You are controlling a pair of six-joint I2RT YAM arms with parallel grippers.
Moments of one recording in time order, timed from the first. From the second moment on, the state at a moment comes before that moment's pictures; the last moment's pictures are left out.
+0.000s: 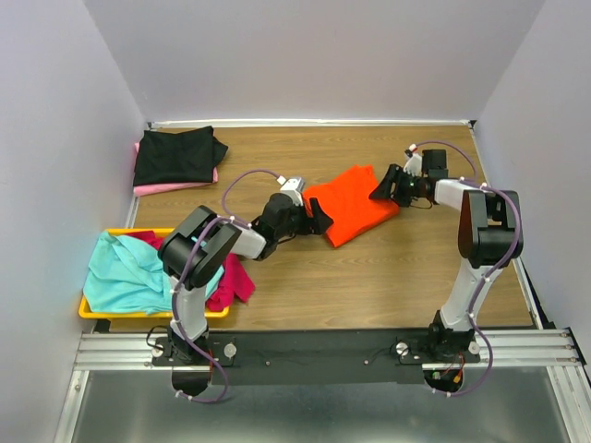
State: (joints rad) left arm -0.63 1.92 0.80 0.74 0.18 -0.62; right arm -0.01 1.96 1.17 -0.10 -0.62 0.29
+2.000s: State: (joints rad) left arm -0.48 1.91 1.20 0.11 0.02 0.03; right arm 0.04 1.76 1.16 -0.15 -0.53 0.29
